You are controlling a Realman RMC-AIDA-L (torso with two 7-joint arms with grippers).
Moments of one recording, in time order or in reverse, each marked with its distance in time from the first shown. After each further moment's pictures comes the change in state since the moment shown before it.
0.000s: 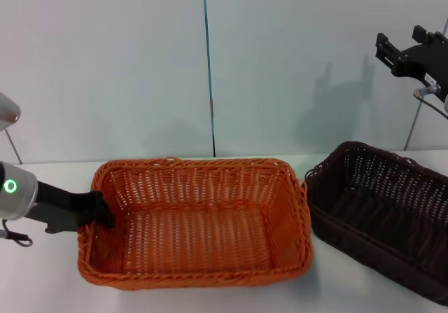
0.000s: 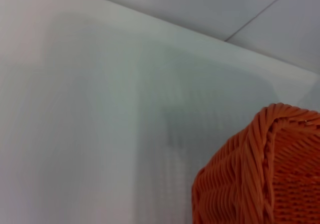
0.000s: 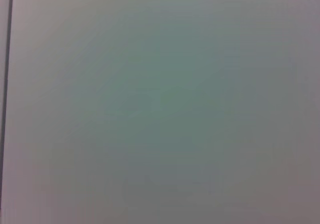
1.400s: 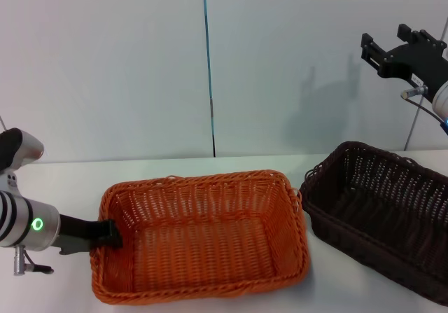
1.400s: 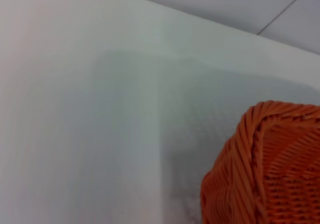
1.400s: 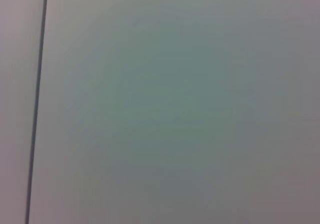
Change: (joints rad) left arm 0.007 -0.049 0.007 0.202 -0.002 0.298 0.148; right arm -0.011 0.003 -0.055 0.035 0.000 -0.007 -0.002
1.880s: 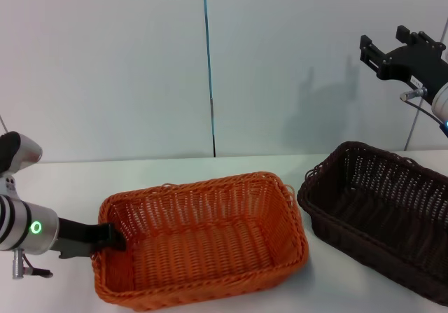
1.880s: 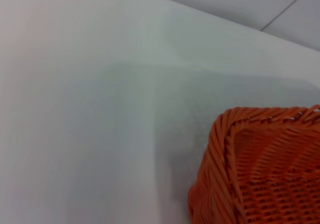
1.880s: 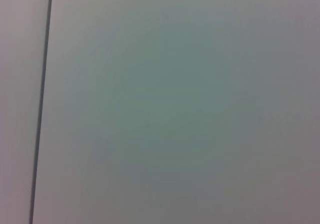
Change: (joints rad) left arm 0.006 0.000 -0.007 0.002 0.000 -0.010 -0.002; right arm -0.006 0.000 -0.008 0.002 0.000 0.006 0.000
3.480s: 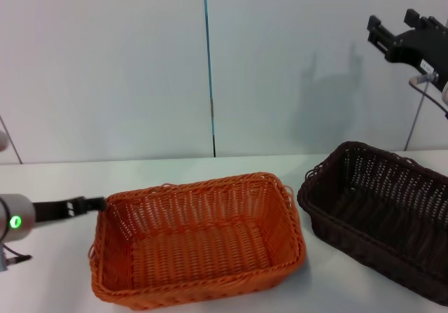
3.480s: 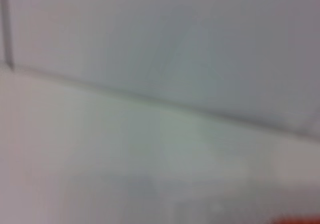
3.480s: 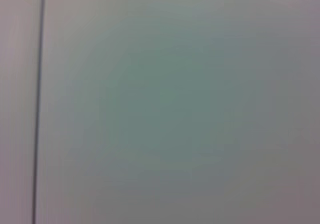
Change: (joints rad) left arm 0.170 -0.139 0.024 -0.325 0.007 0.201 0.048; right arm -0.052 -0.002 -0.018 0.114 0.009 -0.011 0.118
